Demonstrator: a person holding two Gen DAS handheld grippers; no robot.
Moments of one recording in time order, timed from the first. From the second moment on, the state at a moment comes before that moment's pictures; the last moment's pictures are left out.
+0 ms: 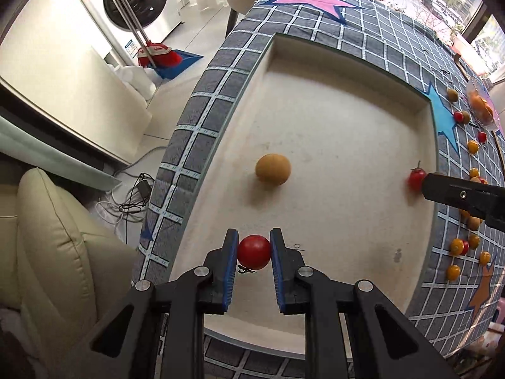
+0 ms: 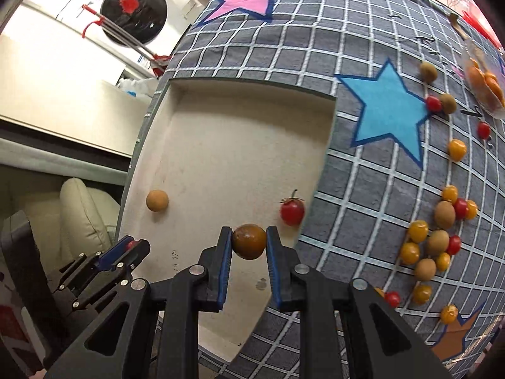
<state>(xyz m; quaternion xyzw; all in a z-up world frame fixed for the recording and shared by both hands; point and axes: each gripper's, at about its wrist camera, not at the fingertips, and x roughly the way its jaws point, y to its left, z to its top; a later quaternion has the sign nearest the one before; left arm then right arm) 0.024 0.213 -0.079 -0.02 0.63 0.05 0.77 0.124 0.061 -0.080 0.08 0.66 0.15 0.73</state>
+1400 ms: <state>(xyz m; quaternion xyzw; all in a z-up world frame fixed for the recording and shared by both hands) 0.039 0.152 -0.069 0.08 0.62 -0.02 0.78 0.145 0.029 -0.063 0.12 0.64 0.11 0.75</state>
